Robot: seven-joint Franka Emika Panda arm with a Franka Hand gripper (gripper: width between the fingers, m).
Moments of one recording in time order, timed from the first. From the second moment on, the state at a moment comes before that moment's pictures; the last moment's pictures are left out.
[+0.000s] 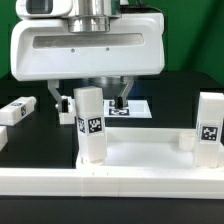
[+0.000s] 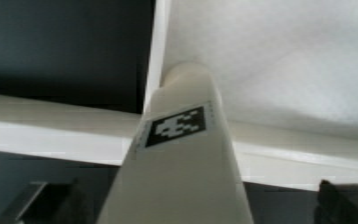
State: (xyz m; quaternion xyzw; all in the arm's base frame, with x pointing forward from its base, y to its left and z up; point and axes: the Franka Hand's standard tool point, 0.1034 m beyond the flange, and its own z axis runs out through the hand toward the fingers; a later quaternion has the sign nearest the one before) arm 0.617 -0.061 0.103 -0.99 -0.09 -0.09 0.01
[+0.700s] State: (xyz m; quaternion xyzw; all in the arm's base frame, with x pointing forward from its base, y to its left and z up) arm 0.616 -0.063 0.102 -0.99 -0.13 -0.09 0.00
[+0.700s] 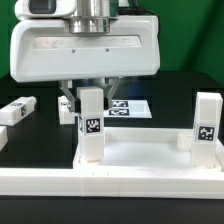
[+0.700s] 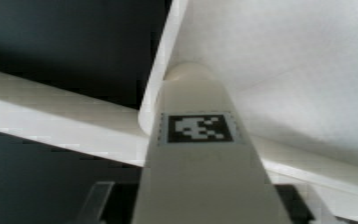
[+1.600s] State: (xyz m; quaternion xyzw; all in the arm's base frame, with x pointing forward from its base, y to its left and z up) arm 0.615 -0.062 0.099 -0.94 0.33 -0.07 0.06
